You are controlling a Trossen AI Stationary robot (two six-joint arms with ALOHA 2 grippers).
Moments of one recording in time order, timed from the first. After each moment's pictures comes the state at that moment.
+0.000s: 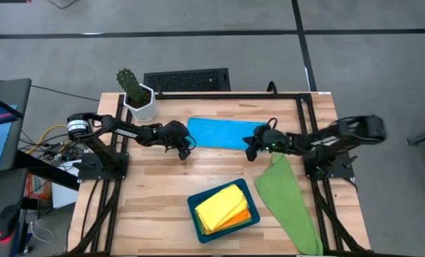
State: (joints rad) left arm 0.34 1.60 0.55 0.19 -0.01 -0.21; right arm -0.14 1.37 0.32 0.50 0.25 0.41
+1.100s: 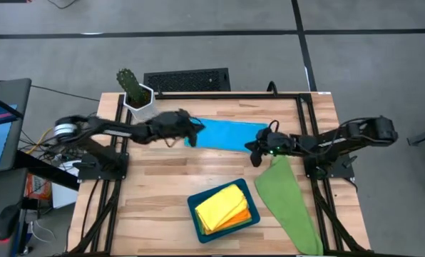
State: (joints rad) left arm 0.30 1.44 0.61 0.53 -0.02 -0.45; right arm -0.09 1.26 0.31 0.39 0.18 0.41
